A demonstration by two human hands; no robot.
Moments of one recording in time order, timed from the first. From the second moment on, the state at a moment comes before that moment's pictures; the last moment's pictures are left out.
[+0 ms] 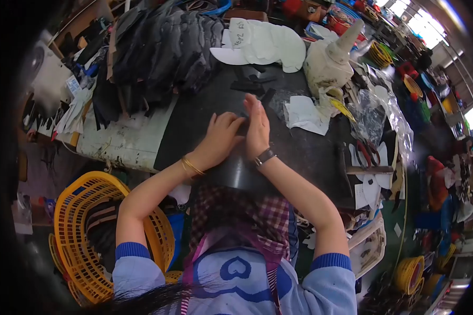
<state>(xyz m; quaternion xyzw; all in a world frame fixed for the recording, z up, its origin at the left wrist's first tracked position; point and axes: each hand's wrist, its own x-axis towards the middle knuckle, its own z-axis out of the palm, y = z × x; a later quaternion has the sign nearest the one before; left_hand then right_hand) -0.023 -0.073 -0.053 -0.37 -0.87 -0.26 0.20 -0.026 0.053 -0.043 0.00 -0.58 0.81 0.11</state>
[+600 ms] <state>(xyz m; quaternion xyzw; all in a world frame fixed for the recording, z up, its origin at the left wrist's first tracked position) -0.029 -0.078 -0.059 -0.40 -0.86 -0.29 0.11 -0.025 0.052 -0.042 0.02 -0.65 0.74 0.16</state>
